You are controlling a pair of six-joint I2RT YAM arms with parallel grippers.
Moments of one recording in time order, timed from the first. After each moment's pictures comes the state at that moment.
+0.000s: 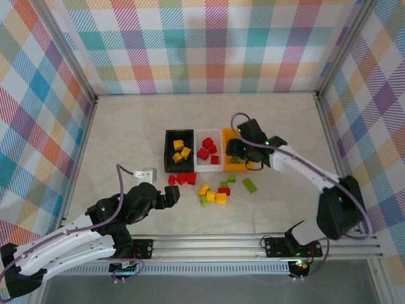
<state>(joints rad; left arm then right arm) -1.01 0.61 0.58 -0.71 -0.40 -0.87 0.56 1.40 1.04 -0.59 0.09 0.67</state>
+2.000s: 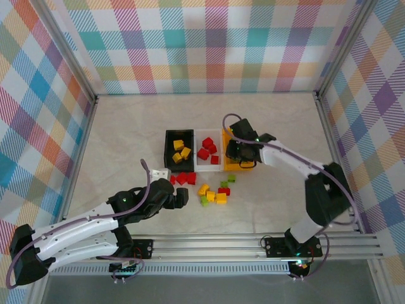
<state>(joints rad) -1.01 0.85 0.59 -0.63 -0.35 -0.82 0.56 1.64 1.17 -0.56 0.06 0.67</state>
